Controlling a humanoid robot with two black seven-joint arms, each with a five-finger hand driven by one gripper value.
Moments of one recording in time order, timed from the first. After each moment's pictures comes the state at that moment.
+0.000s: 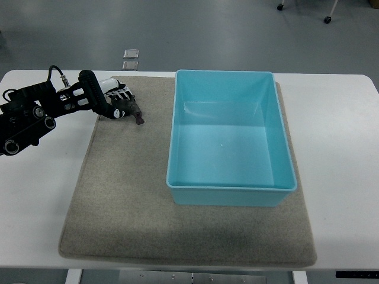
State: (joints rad) left arm -0.93 0.50 -0.37 -0.82 1.27 -0.11 -0.13; right arm 0.02 0.00 -0.01 0.12 -0.05 0.15 0.07
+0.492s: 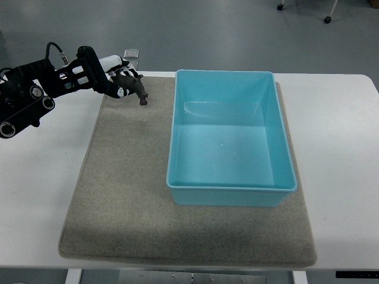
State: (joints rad) left arm -1.05 0.54 -0.40 -0.88 1.25 -0.11 -0.13; right arm 0.02 0.00 -0.01 0.12 -0.05 0.15 0.07
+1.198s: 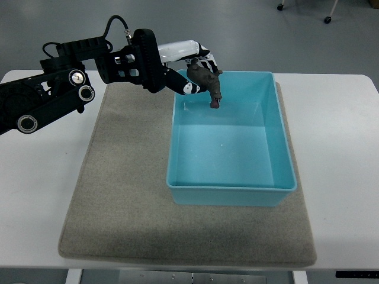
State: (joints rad) left arm -1.13 0.41 -0.39 -1.20 1.27 -0.19 -0.13; right arm 0.02 0.00 -0.01 0.12 -0.05 0.15 0.07
